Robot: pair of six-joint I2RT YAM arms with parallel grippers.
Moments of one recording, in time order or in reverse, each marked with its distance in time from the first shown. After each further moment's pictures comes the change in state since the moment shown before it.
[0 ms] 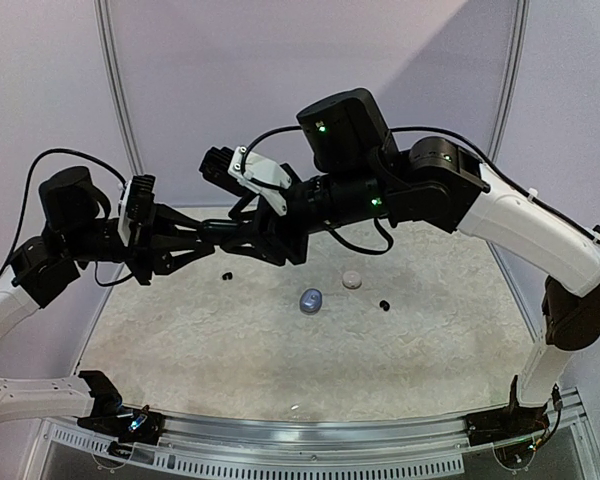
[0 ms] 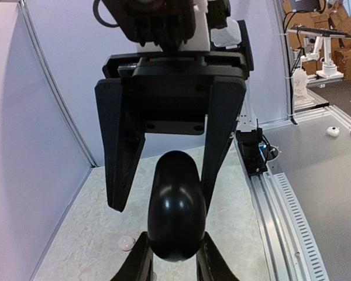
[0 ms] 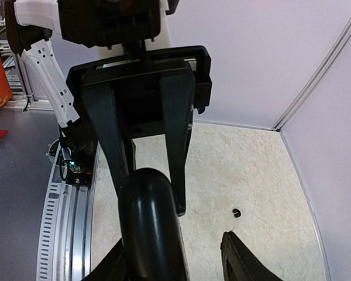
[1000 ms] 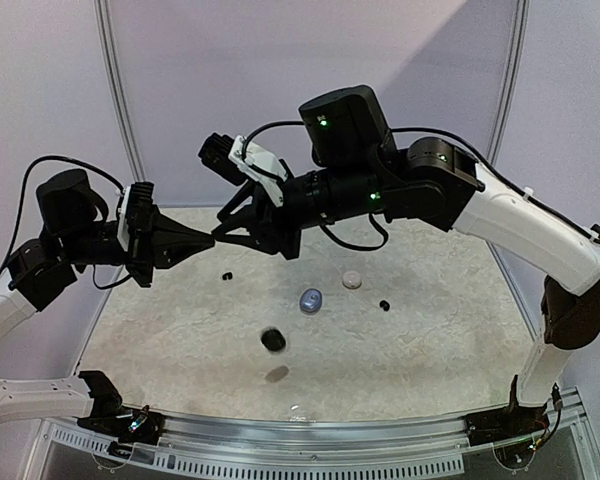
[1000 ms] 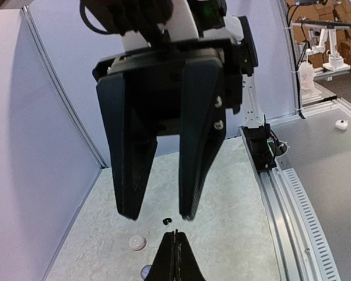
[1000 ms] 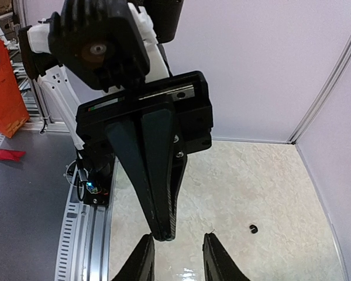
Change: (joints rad) left arm -0.021 -0.021 -0.002 -0.042 -0.061 0.096; right arm -0.017 0.006 -0.007 0.071 -0.105 0.071
